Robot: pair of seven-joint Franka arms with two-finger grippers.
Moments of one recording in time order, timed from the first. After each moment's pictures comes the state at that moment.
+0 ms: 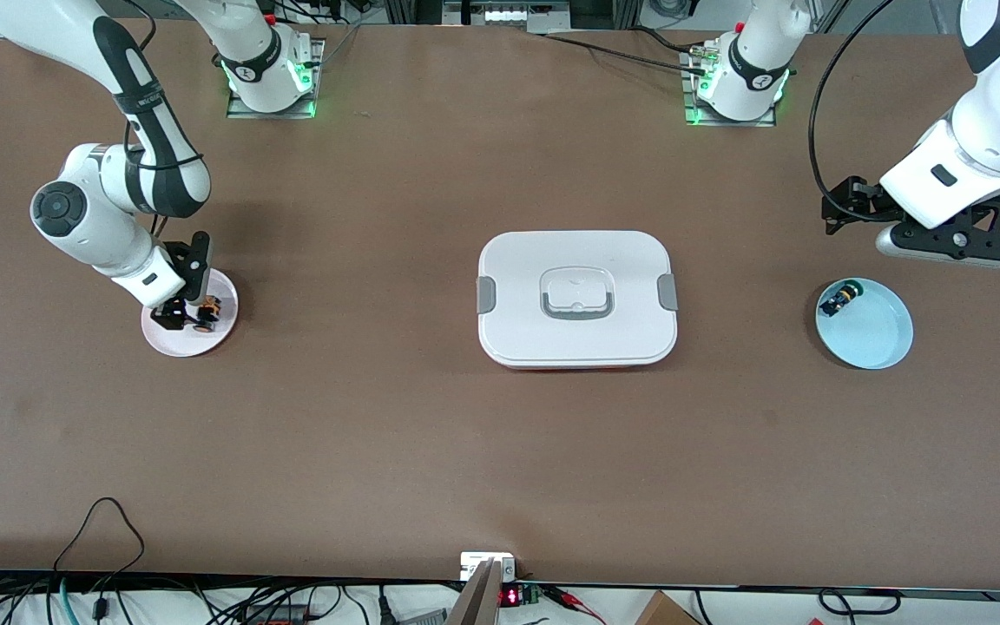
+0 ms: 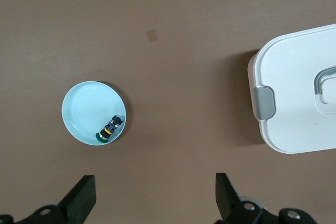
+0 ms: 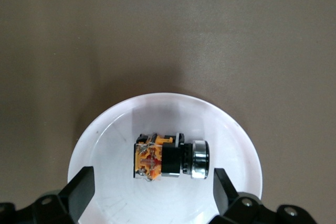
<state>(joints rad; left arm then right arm) -0.07 0.05 -0.07 -1.61 0.07 1.59 0.00 -0.02 0.29 -0.05 -2.29 -0.08 2.60 -1.60</state>
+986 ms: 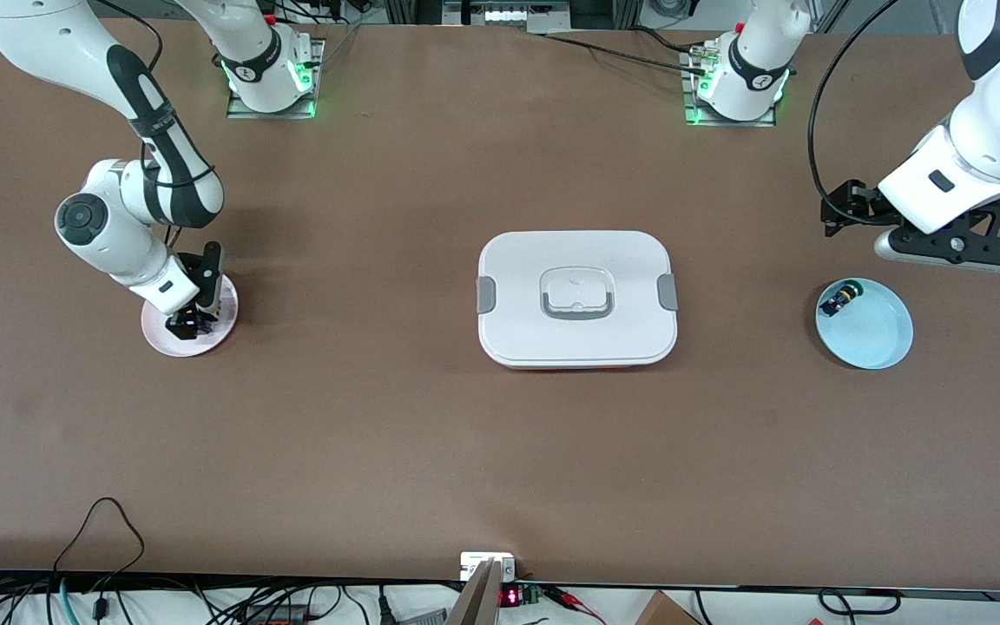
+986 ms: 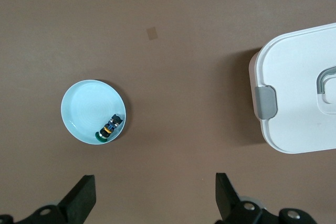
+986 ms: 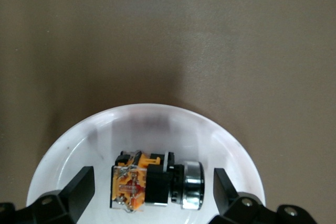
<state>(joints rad) -0.07 0.06 -0.07 -1.61 0.07 1.59 0.00 -0.07 0.38 0.00 -2.29 -0.08 2.73 -1.63</state>
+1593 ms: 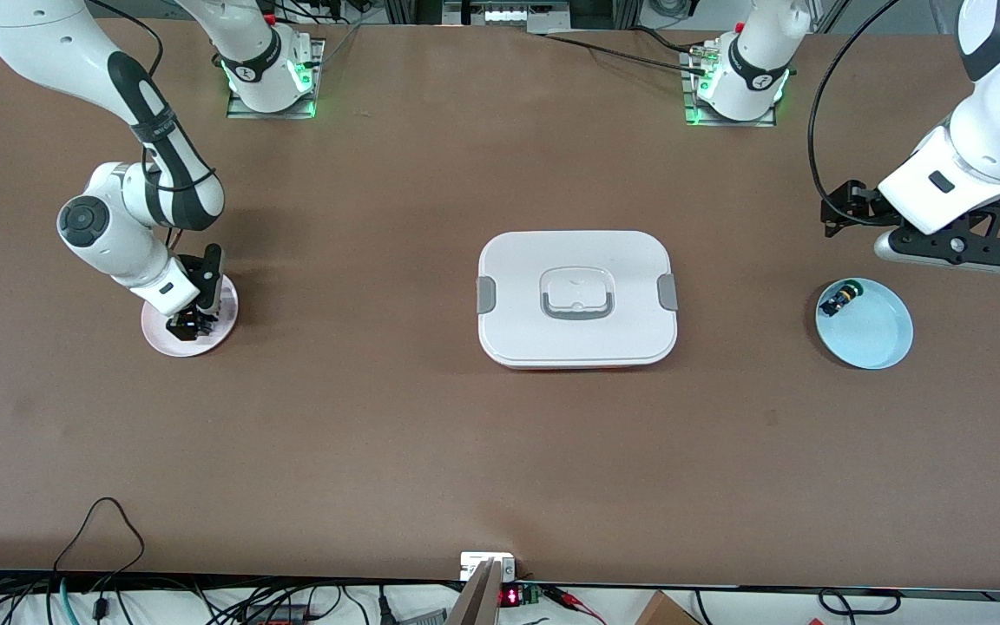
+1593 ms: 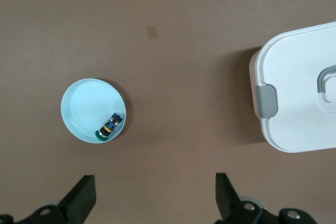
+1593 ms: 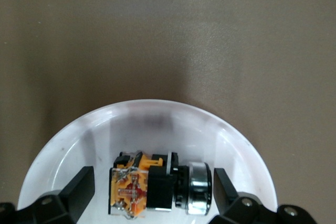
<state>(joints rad) -0.07 0.06 -0.07 -1.61 0.07 1.57 0.00 -0.08 0.41 0.00 -2.29 -0.08 2.76 -1.63</state>
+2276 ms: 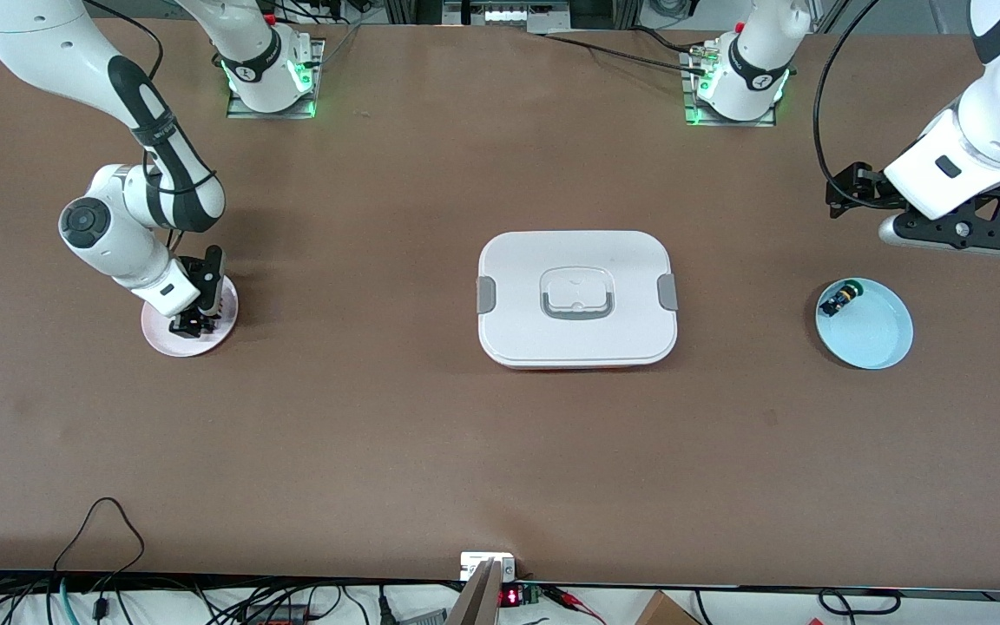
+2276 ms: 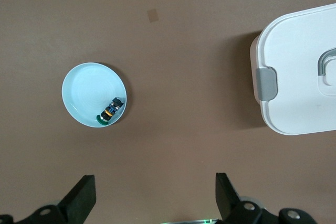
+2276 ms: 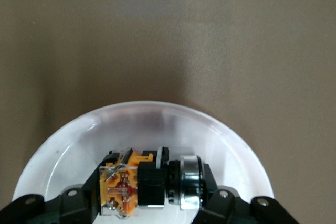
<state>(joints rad) -0.07 0.04 -0.07 -1.60 0.07 1.50 0.00 -0.09 0.41 0.02 -2.29 -0.08 2.77 -1.63</state>
